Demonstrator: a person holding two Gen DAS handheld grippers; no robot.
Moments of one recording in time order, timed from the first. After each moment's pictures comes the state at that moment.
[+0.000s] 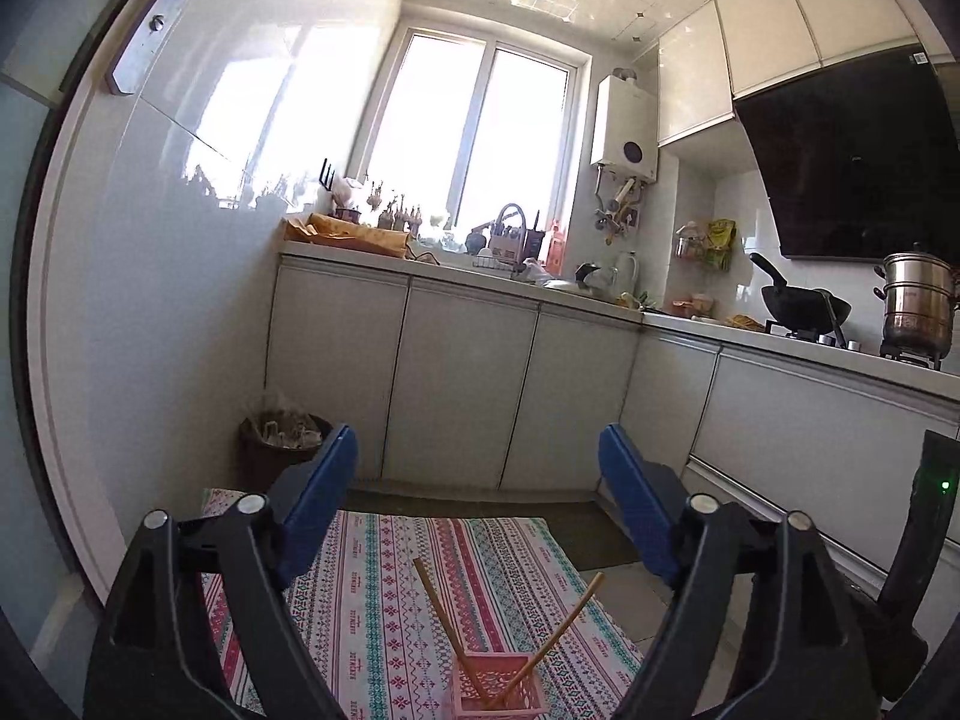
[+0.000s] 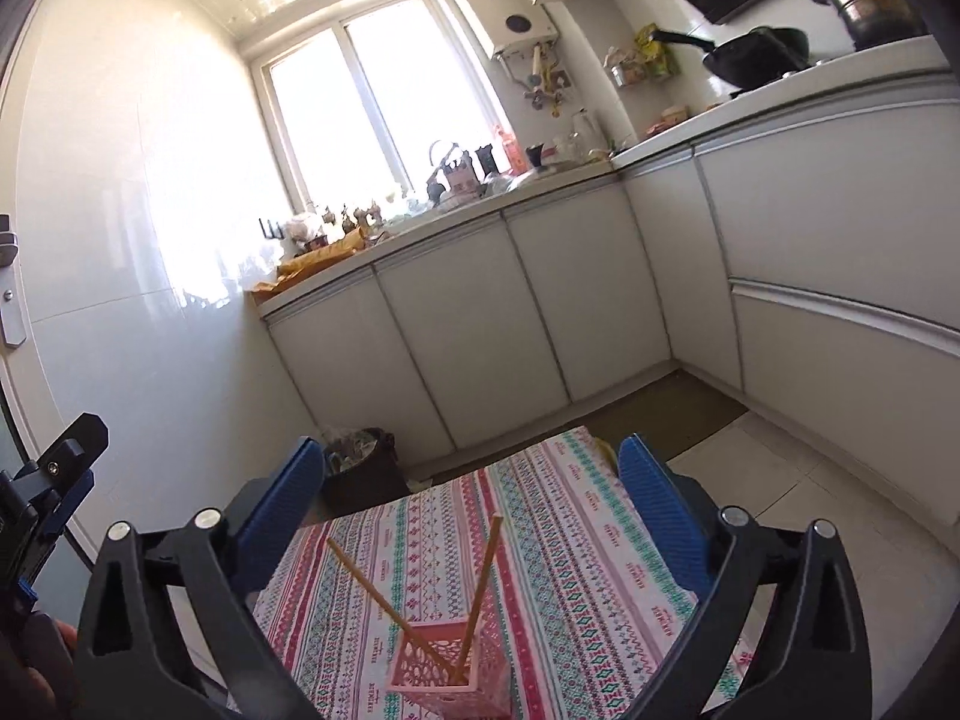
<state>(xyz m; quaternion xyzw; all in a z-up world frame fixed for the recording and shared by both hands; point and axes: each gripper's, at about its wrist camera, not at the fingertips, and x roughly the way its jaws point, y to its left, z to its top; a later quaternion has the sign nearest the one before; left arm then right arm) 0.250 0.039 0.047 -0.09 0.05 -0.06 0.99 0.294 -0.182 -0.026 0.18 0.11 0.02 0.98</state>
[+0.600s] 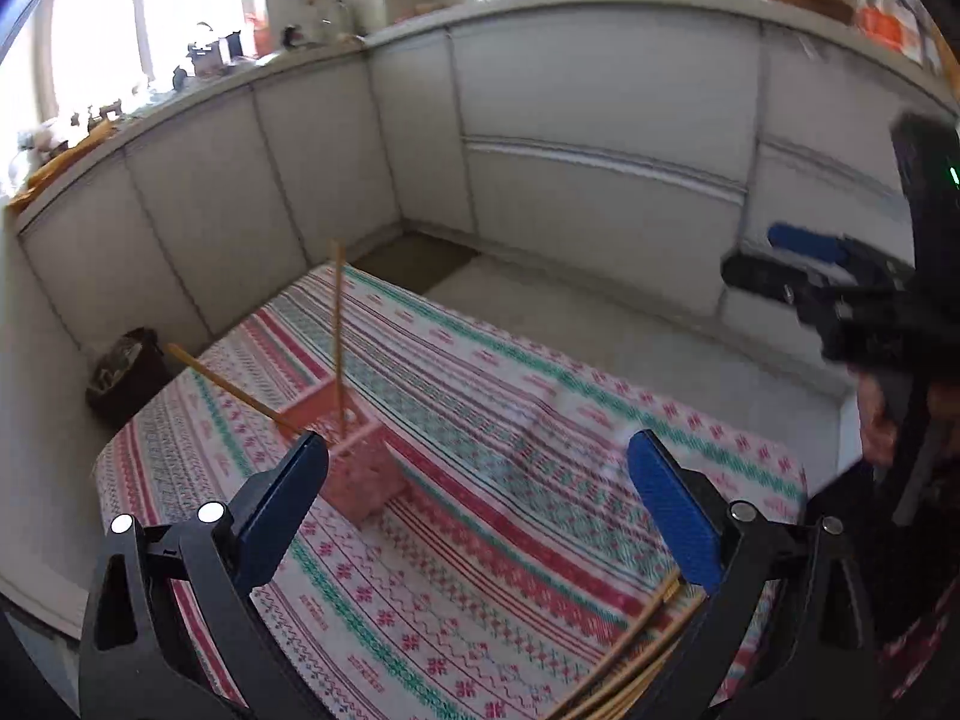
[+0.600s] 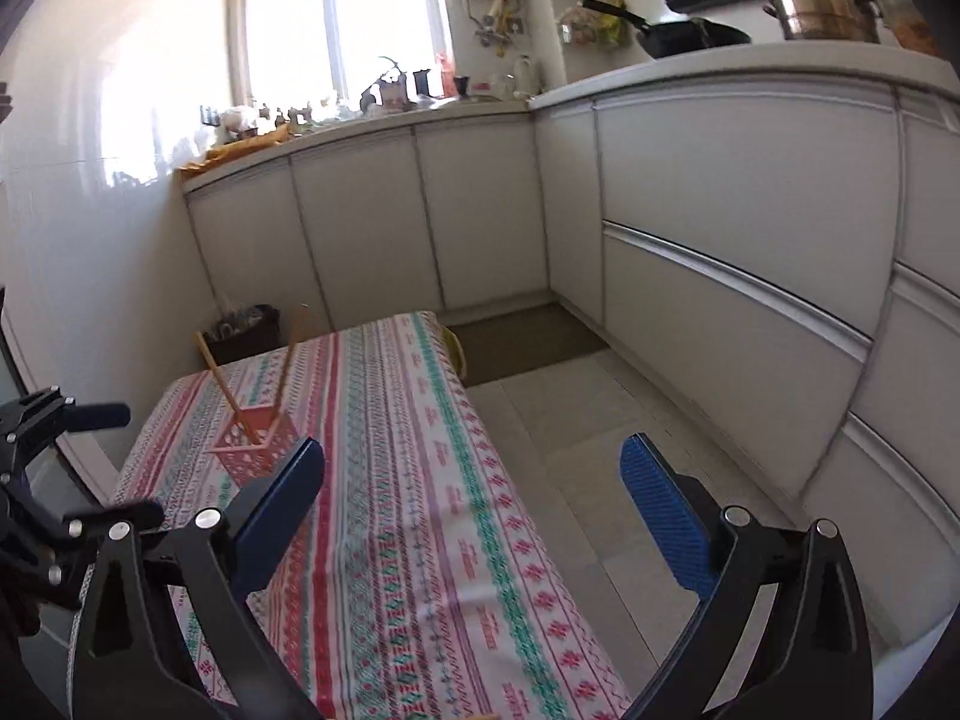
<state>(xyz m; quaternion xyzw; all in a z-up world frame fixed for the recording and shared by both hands) 0.212 -0.060 -0.073 0.21 0.32 -0.34 0.86 0.173 -0.269 -0.088 0.10 0.25 -0.08 0.96</state>
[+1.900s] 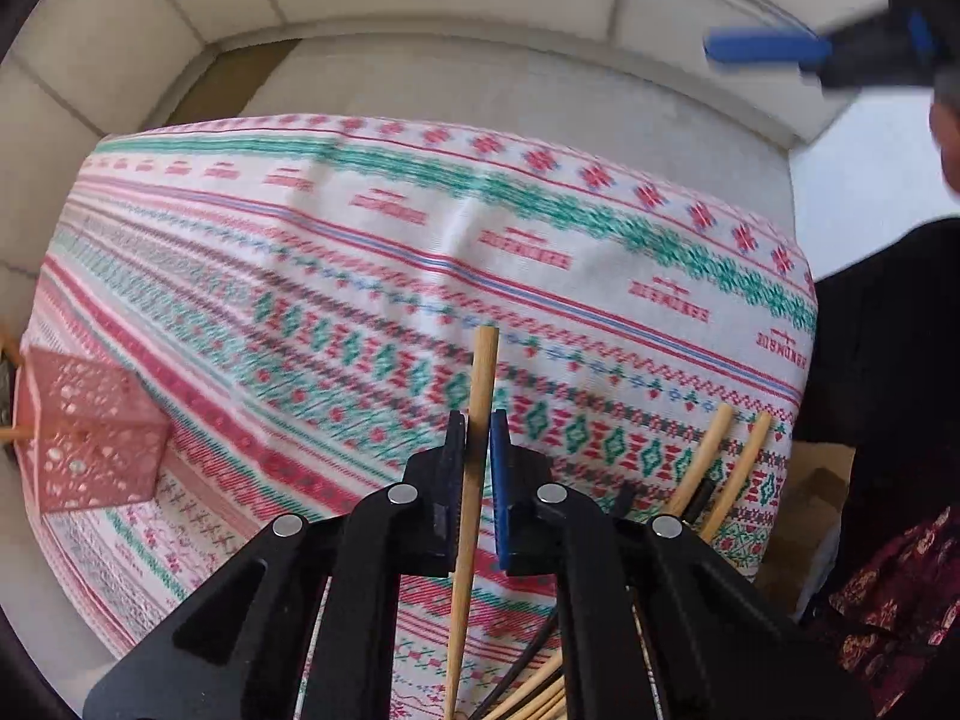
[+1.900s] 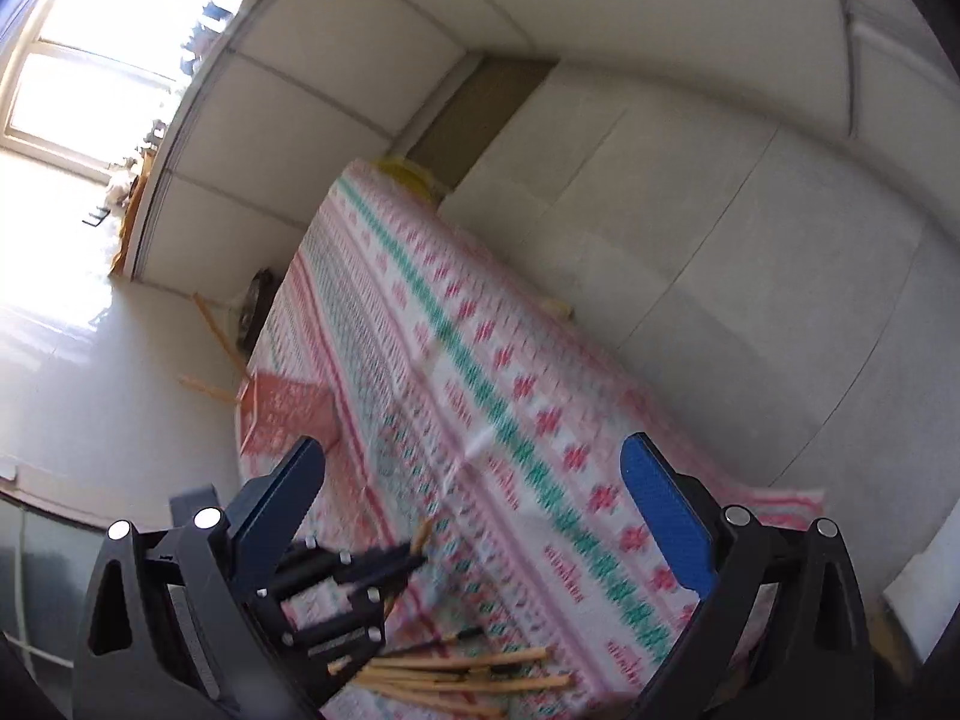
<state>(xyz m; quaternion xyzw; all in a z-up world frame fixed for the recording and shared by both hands) 0.235 -0.166 -0.205 0.35 0.52 -0.38 0.69 0.202 -0.364 -0.209 0.45 0.47 0.01 0.76</state>
